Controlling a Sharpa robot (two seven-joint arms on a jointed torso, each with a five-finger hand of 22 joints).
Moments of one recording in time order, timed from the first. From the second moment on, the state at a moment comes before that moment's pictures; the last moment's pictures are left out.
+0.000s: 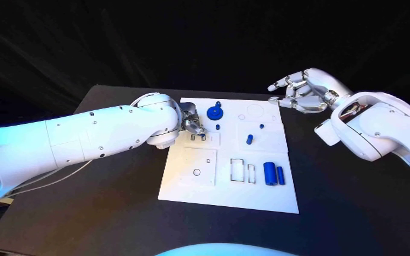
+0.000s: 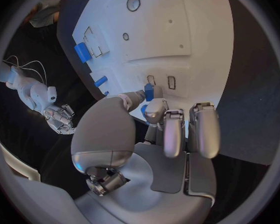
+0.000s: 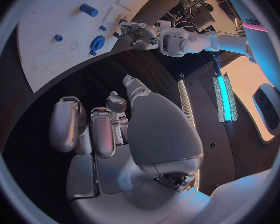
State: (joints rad) left arm 1.23 -0.73 -0.03 1.49 -1.16 -0.01 -0.64; left_hand 1.16 -0.15 0.68 0.19 0.05 0.89 0.06 0.59 0.75 1.35 -0.03 1.13 1.13 1.47 -0.08 1.50 1.31 0.06 1.46 0.01 1.44 1.31; right arm 1.36 -0.94 -0.11 1.64 -0.91 -0.40 0.06; right_hand 1.40 -0.09 0.13 0.18 0.31 0.92 0.15 0.19 0.14 1.15 0.07 1.07 1.10 1.47 -0.01 1.41 1.31 0.07 1.43 0.09 1.23 1.29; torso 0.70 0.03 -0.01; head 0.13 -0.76
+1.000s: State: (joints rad) left arm 1.23 -0.70 -0.03 1.46 -1.20 0.06 -0.64; left_hand 1.11 -0.17 0.71 0.20 0.23 0.90 0.06 0.61 0.77 1.36 -0.03 1.14 1.12 1.47 -0.08 1.50 1.31 0.06 1.46 0.01 1.44 1.31; right arm 1.35 -0.94 -0.11 1.64 -0.91 -0.40 0.06; right_hand 1.40 -0.09 0.13 0.18 0.32 0.92 0.15 0.19 0.14 1.15 0.07 1.07 1.10 1.47 -0.01 1.41 1.31 0.07 1.43 0.09 1.23 1.29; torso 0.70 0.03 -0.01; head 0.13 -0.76
